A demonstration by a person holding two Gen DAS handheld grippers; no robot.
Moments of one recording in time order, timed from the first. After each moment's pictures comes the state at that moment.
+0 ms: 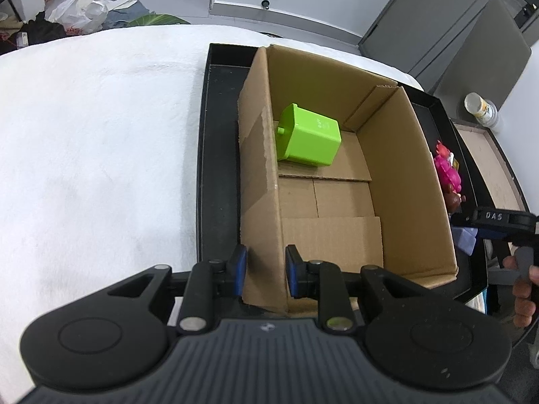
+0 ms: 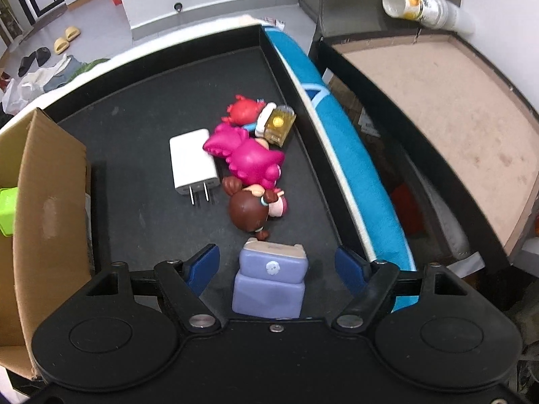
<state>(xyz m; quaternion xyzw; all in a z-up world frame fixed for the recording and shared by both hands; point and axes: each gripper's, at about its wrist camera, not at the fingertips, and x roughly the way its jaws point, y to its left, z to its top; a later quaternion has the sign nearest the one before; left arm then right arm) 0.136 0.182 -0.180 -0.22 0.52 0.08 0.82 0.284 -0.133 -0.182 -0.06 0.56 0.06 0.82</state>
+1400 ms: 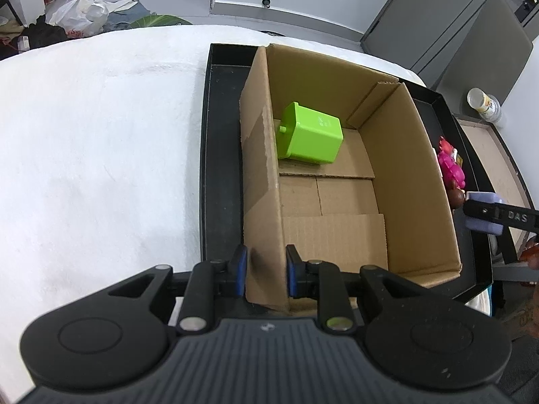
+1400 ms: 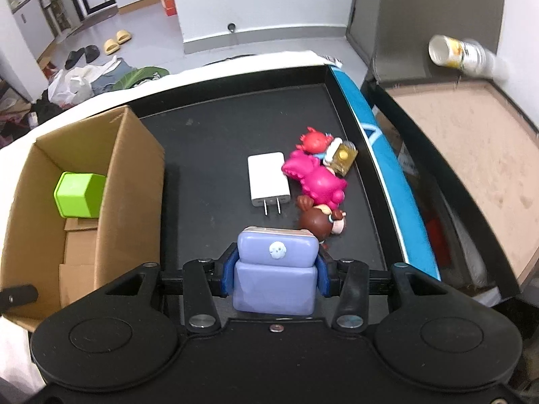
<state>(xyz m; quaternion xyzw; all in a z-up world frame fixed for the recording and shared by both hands) 0.138 0.180 -0.180 -0.22 0.53 0.08 0.82 0.254 -0.103 -0.142 -0.09 0.51 0.15 0.84</state>
